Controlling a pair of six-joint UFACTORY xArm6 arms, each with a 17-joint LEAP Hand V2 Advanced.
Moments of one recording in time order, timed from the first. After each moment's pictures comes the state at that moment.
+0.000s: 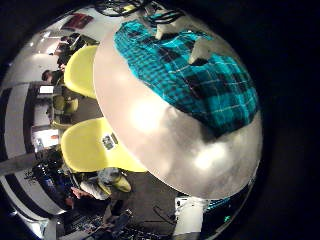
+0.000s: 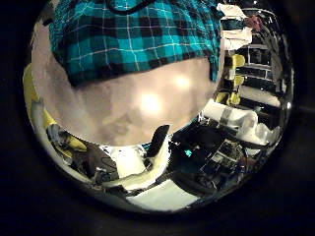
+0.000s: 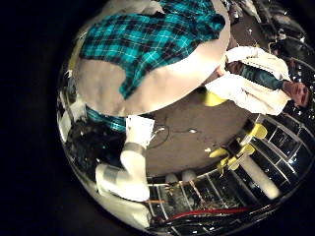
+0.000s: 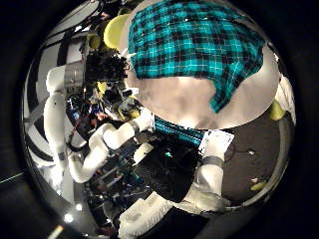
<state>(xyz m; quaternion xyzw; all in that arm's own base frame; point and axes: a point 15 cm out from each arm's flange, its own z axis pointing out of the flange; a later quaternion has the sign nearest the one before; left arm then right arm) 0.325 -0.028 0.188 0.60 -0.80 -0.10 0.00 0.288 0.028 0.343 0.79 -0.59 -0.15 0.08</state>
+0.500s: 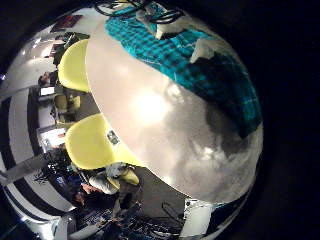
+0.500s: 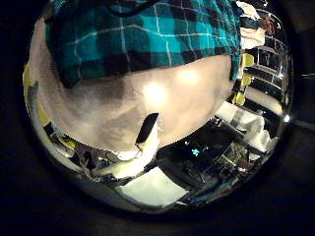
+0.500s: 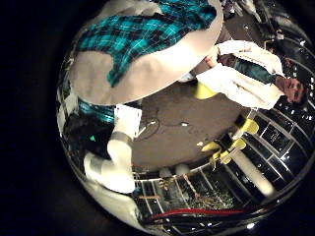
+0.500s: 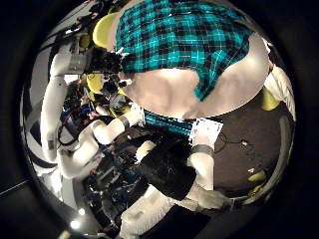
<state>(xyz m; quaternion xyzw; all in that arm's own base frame) 0.316 -0.025 0.144 0.59 -0.79 -0.17 0.02 0.273 -0.004 0.351 0.78 -0.60 -0.14 0.11</state>
